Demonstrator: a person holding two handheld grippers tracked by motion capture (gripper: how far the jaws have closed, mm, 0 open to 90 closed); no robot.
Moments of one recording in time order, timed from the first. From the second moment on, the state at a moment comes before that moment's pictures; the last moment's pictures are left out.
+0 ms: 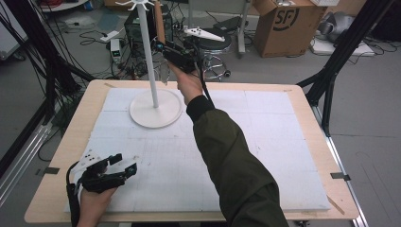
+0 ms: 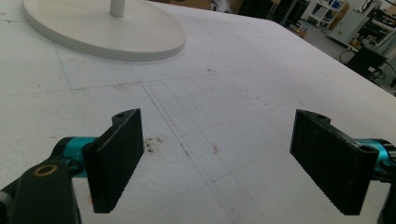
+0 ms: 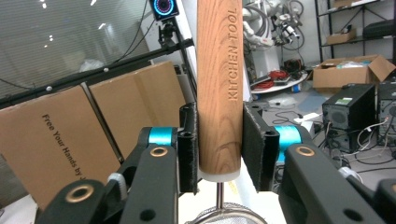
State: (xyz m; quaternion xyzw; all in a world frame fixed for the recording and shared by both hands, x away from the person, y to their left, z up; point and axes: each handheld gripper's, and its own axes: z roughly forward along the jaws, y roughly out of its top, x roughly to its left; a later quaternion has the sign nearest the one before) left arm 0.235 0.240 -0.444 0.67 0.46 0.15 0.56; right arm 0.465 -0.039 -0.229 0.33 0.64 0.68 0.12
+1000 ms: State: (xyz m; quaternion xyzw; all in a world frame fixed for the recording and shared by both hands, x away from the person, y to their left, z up) left arm 0.232 0.229 -0.442 0.69 0.45 0.15 0.55; right arm 0.405 -0.092 -0.266 0.35 0.65 0.66 0.13
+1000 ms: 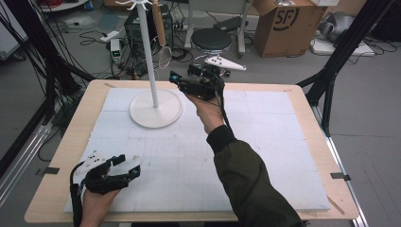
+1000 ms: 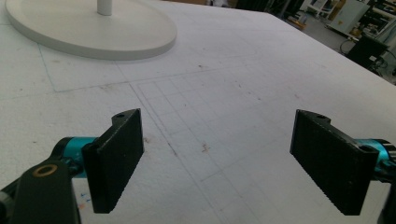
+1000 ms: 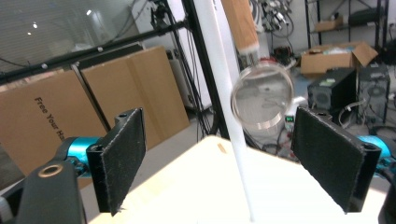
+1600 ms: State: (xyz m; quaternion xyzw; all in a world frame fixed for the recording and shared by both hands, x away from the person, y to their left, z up) left arm 0.231 0.224 -0.440 0.69 0.44 0.16 0.55; right arm 0.366 -0.127 -0.284 0.35 0.66 0.65 0.14
